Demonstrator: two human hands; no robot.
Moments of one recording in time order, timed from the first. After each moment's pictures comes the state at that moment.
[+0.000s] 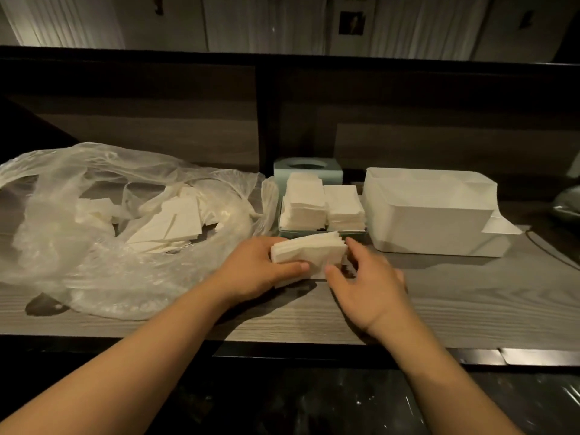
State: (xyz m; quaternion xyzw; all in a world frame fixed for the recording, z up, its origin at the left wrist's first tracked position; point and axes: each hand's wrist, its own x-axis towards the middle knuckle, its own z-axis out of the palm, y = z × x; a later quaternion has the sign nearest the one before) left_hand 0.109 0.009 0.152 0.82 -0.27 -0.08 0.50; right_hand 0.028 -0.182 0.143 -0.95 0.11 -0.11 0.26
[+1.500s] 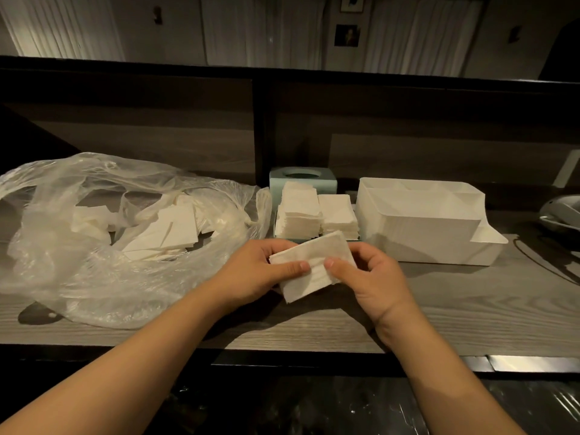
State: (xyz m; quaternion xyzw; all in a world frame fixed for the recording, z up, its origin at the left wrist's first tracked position) left_hand 0.102 0.004 0.163 0.76 -0.27 -0.13 0.58; right_hand 0.023 -0.188 0.157 -0.71 0.07 -0.15 0.69
